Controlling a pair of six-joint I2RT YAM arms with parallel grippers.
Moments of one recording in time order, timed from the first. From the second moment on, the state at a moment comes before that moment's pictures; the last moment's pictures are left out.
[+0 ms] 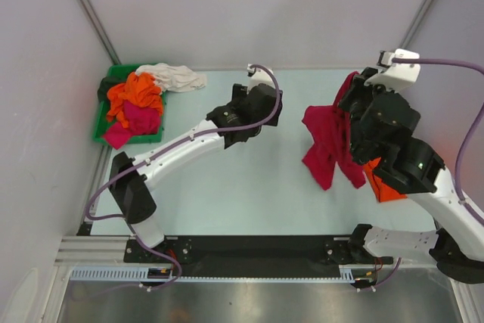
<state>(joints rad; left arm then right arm) -0.91 1.71 1.66 -0.55 -0.66 -0.38 0.96 1.05 1.55 -0.43 1.13 0.13</state>
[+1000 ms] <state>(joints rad) -0.96 1.29 1.20 -0.34 -0.52 -0.52 0.71 1.40 2.04 -0.64 0.78 0.13</state>
